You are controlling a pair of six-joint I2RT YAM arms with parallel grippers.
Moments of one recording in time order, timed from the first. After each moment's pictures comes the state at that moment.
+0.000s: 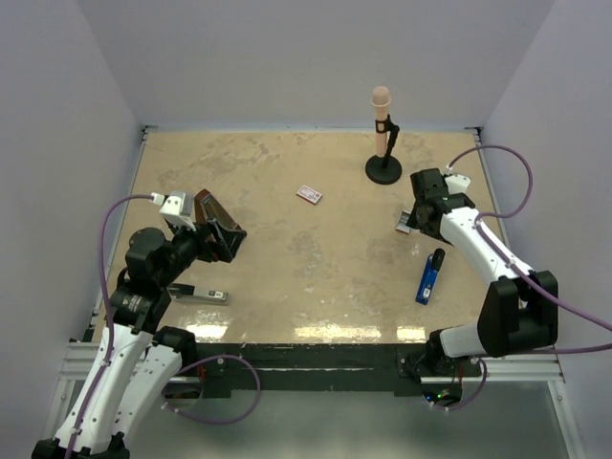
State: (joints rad) left arm -0.24 0.54 0.66 -0.34 0.26 -0.35; right arm 0.20 1.42 1.05 -0.76 0.59 0.62
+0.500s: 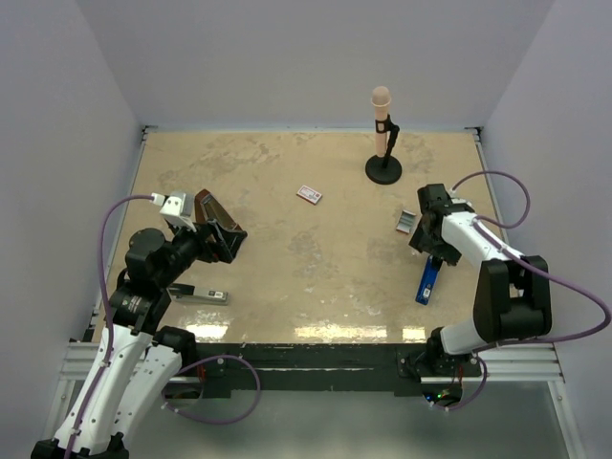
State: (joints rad) left arm -0.25 0.54 0.66 -0.34 0.26 -0.35; right arm 0.10 1.47 0.92 -0.75 0.47 0.64
